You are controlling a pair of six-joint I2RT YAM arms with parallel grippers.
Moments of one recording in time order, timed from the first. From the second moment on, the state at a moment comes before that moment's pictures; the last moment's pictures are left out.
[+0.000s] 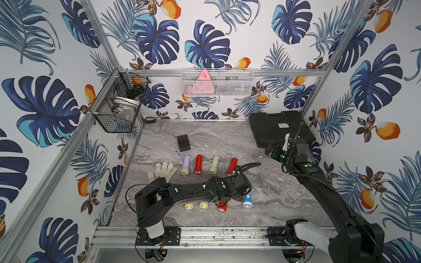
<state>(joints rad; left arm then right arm) -1.11 1.73 1.17 -0.47 -0.25 -0.71 0.13 1.13 0.88 -0.36 0.03 0.53</state>
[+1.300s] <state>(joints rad) -1.12 2.07 1.36 -0.35 -0.18 -0.61 0.10 1.04 0.81 -0.39 0.09 0.56</state>
